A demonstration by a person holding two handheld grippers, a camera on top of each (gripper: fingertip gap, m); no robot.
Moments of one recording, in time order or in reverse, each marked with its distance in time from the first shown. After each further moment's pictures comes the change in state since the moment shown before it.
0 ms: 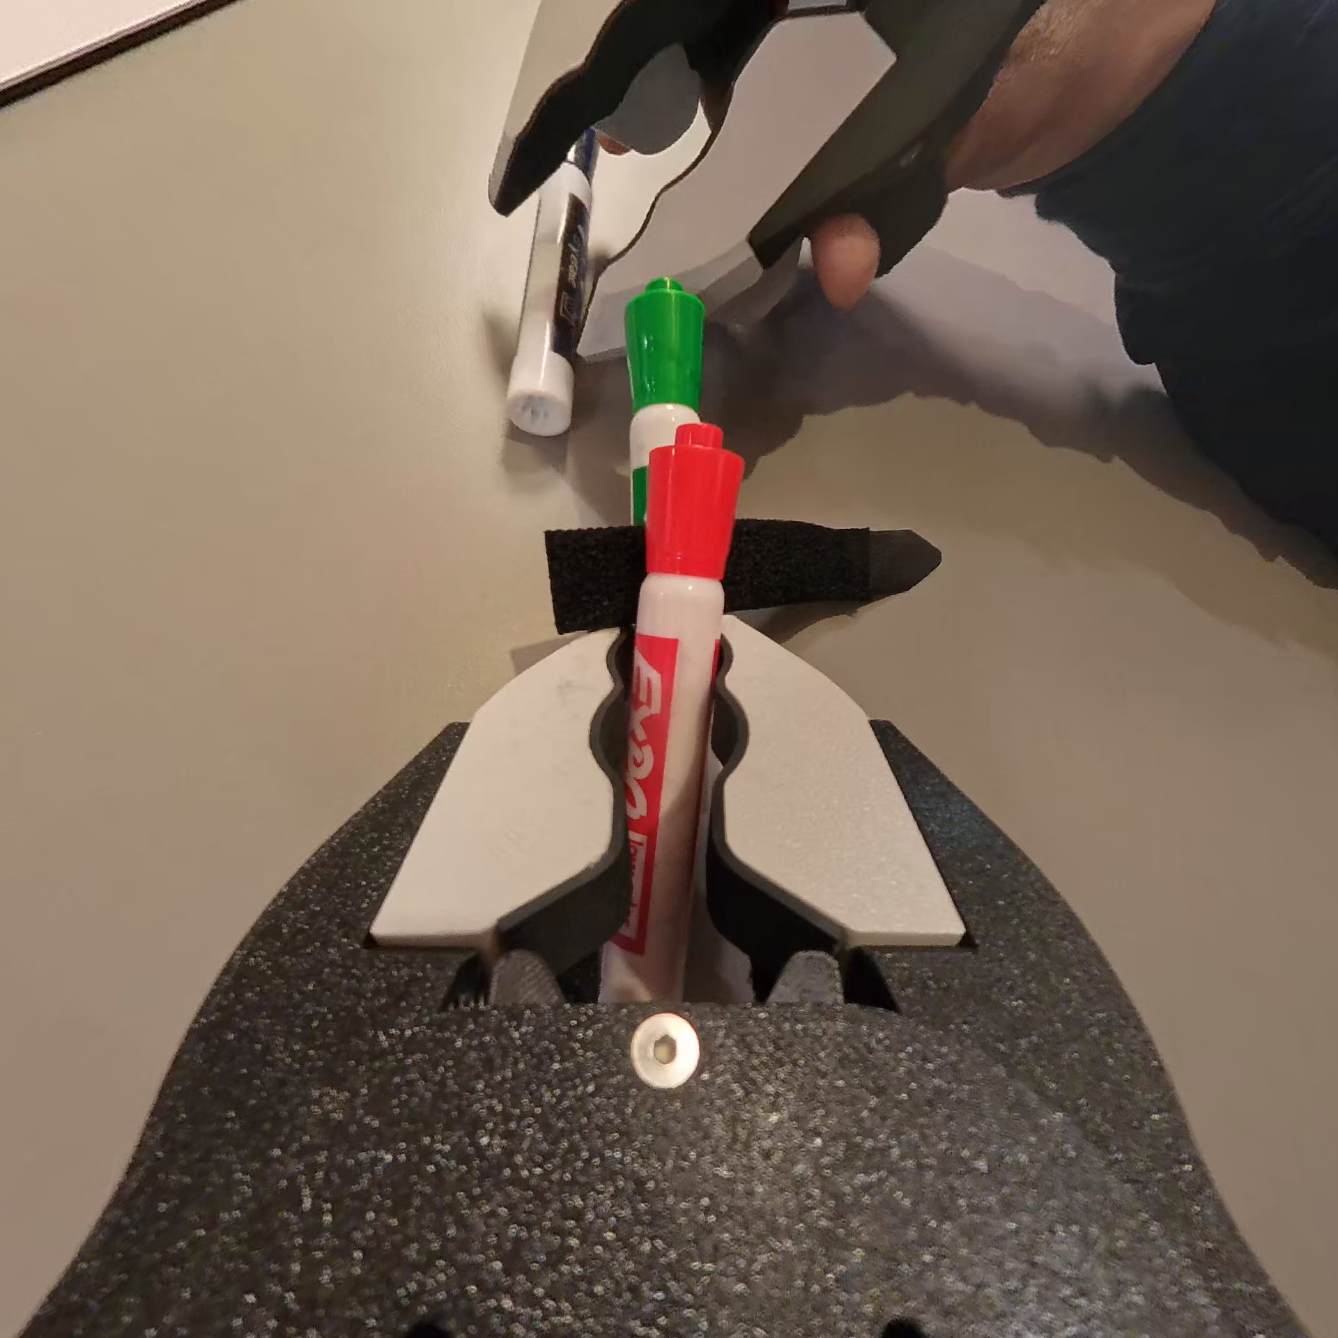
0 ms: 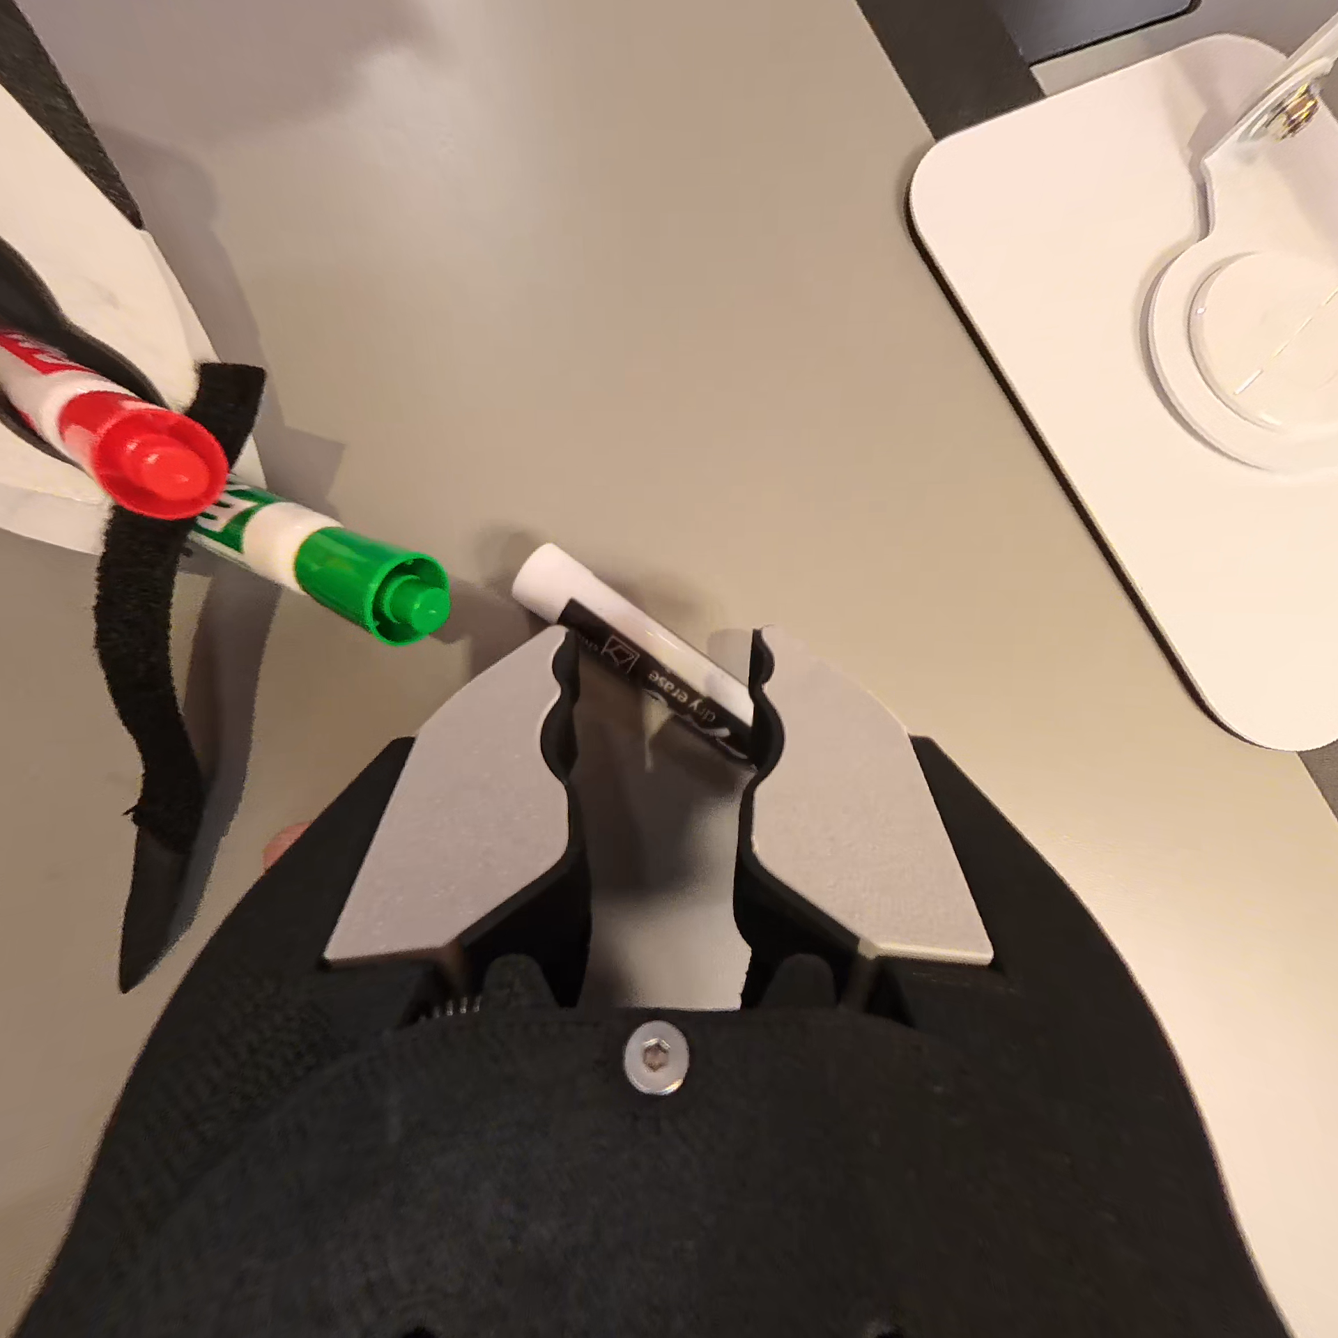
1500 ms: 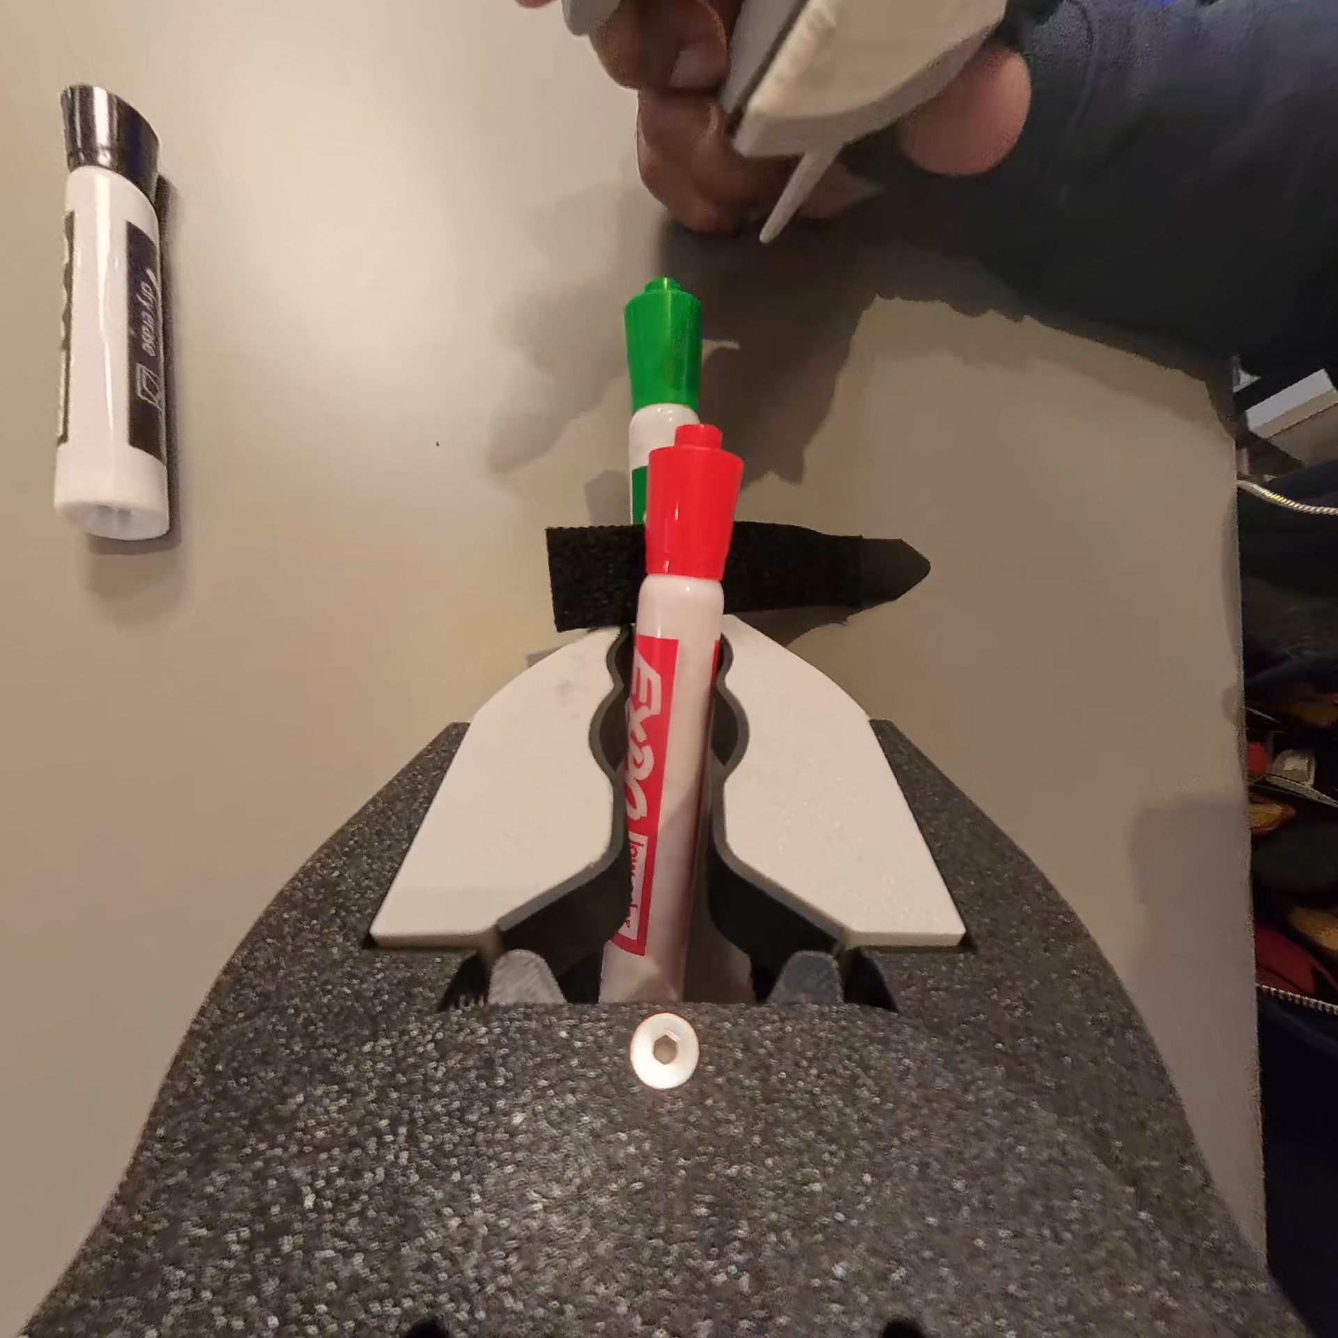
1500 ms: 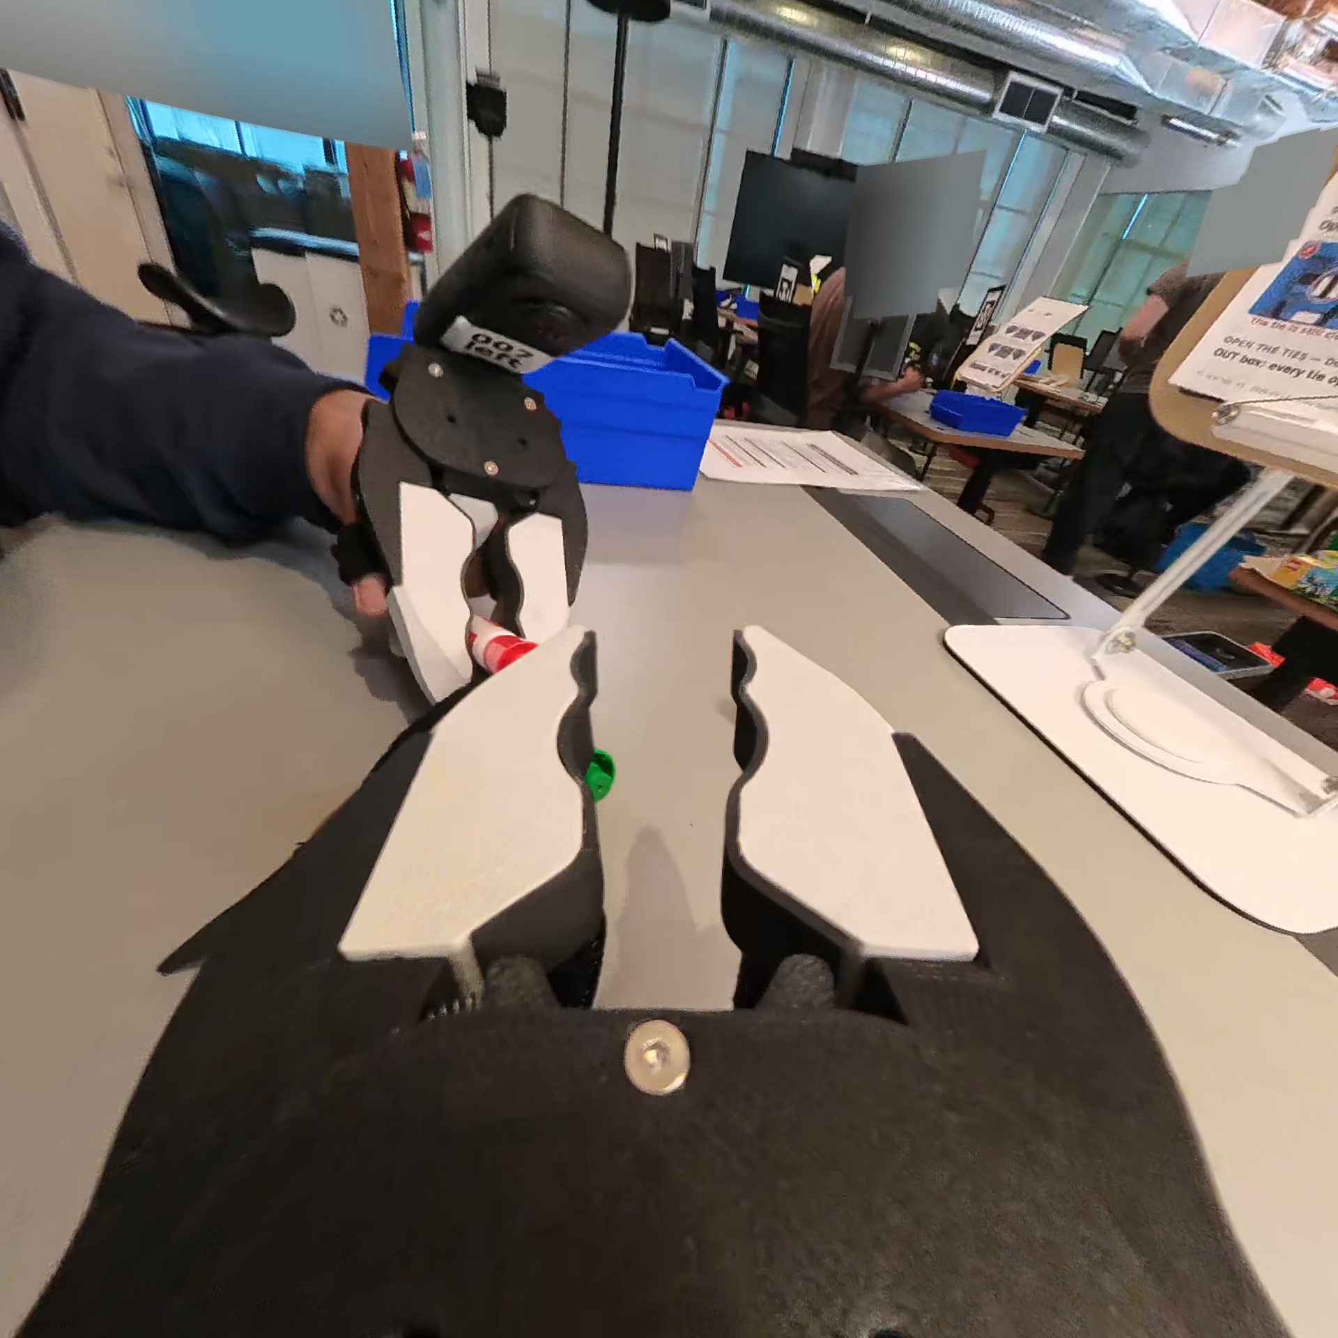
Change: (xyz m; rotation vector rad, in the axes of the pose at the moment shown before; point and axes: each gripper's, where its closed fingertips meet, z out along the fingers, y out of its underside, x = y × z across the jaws) left arm 0.086 0.004 0.026 -0.093 0.175 0.150; right arm -0.073 -0.002 -0.129 0.807 -0.156 -0.180
